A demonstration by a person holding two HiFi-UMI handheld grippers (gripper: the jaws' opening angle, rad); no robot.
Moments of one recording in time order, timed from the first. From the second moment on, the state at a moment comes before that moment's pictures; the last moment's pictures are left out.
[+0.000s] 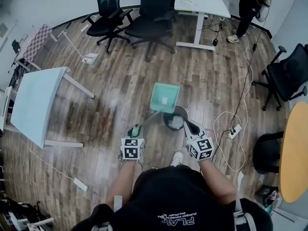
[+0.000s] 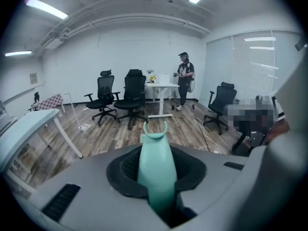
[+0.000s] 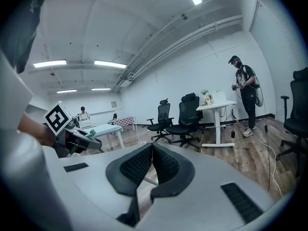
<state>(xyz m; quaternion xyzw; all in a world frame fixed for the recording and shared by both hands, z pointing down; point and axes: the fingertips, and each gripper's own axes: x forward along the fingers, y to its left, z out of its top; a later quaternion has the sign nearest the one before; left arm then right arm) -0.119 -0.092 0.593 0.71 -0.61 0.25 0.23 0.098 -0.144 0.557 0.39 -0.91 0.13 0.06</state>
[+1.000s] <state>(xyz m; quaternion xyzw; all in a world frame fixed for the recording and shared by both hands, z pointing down) -0.210 -0.149 0.685 0.63 -0.64 0.32 0.31 0.013 -0.209 0.589 0.36 -0.92 0.13 0.11</state>
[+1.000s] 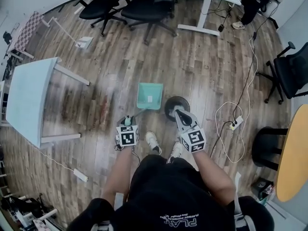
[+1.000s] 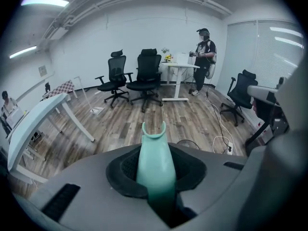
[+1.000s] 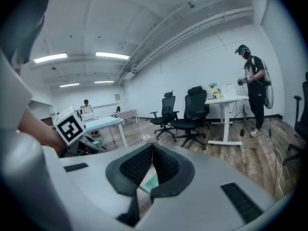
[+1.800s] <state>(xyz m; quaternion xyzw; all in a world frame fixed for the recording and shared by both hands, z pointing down) -0.209 -0.165 0.806 0.62 -0.59 0.36 0.36 -0.011 -0.199 0.682 0.33 -0.91 0.16 0.21</state>
